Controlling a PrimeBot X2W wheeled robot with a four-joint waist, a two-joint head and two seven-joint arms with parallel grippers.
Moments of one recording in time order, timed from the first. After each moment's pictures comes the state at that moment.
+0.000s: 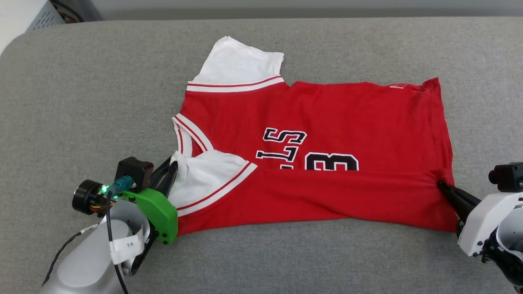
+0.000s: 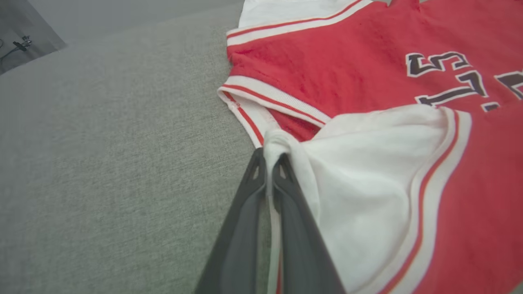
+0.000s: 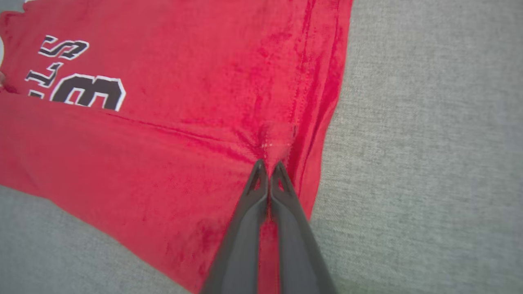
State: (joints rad) left arm -0.48 0.52 -0.73 0.42 -0.65 0.01 -0.17; right arm -0.24 -0.60 0.39 0.27 0.81 0.13 0.14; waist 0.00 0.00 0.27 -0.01
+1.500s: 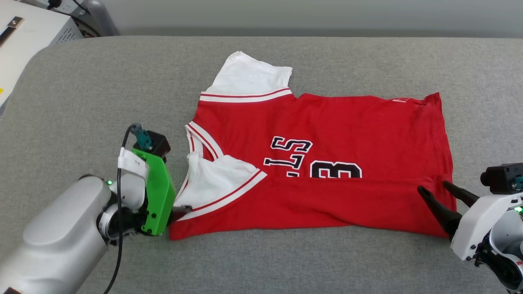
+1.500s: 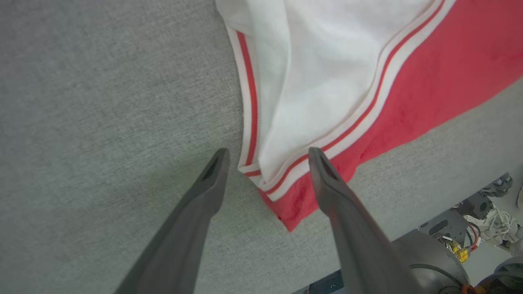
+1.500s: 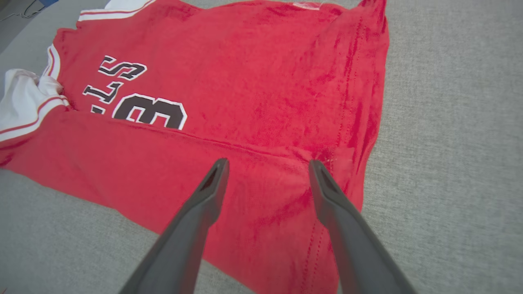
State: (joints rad) left arm -0.70 0.64 -0.87 0.35 -1.05 -0.12 0.75; right arm -0.19 -0.56 0.33 0.17 0.77 0.13 0.22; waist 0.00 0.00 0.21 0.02
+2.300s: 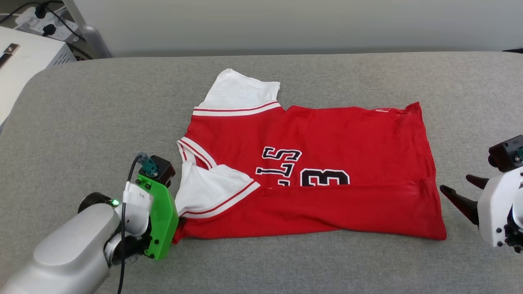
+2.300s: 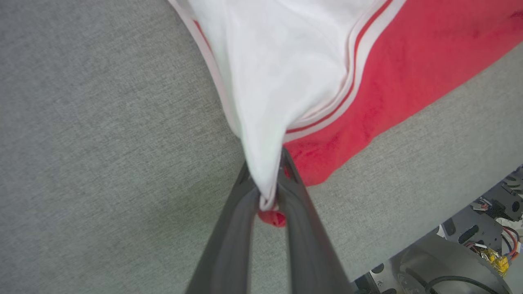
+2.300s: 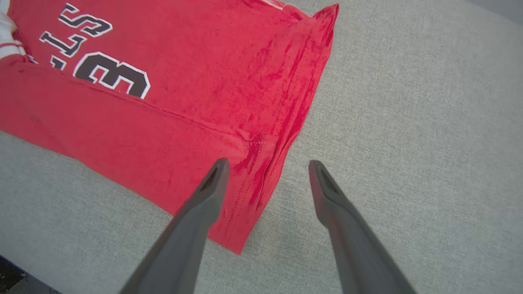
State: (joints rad) left arm -0.64 0.65 -0.98 0.38 -1.02 -0.13 0.56; right arm -0.31 -0.73 0.43 0.13 0.75 0.13 0.46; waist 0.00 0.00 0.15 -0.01
